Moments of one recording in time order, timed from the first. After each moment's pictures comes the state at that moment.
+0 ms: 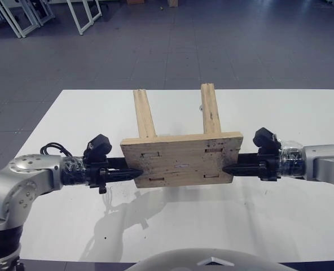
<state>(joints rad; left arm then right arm) -0.04 0.96 0.32 -0.49 -0.90 1.14 -1.04 -0.37 -0.75 -0.18 -0.51 0.95 1.48 0.83</state>
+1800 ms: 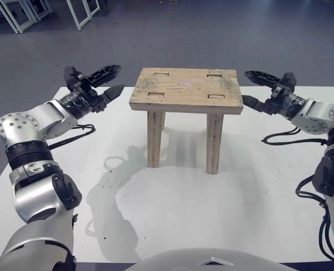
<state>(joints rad) -0.75 0.61 0.54 0.64 -1.13 1.15 -0.43 -0.98 -0.59 -0.34 1.02 0.96 1.16 0.67</state>
